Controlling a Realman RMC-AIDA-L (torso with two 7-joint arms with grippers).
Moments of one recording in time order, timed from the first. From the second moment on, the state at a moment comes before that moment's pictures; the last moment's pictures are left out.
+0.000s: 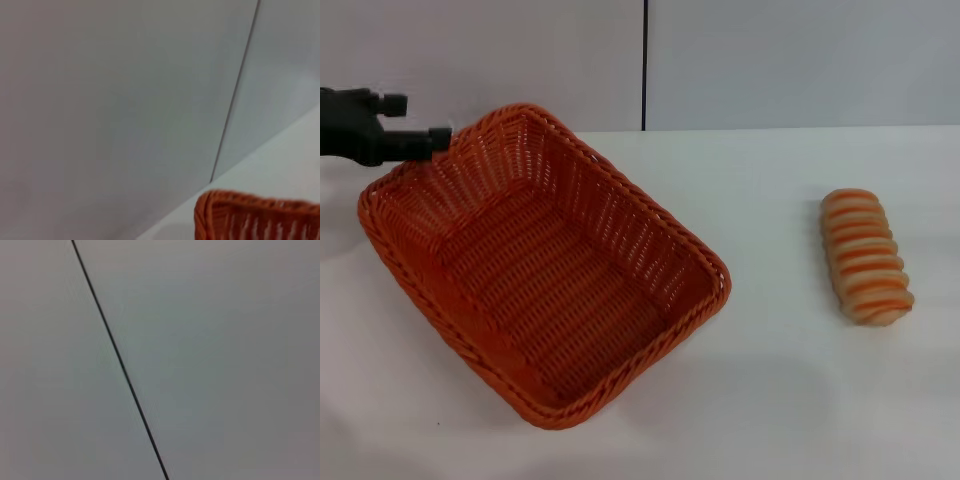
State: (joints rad) left arm -0.50 -2.01 0.64 1.04 2.18 1.48 -1.75; right arm 0.27 2.07 -0.12 -0.23 -1.23 -1.40 0.83
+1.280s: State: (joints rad) left arm -0.62 -2.06 0.71 1.02 2.47 1.40 -1.84; right arm 0.28 2.07 -0.10 -0.21 -1.23 -1.36 0.82
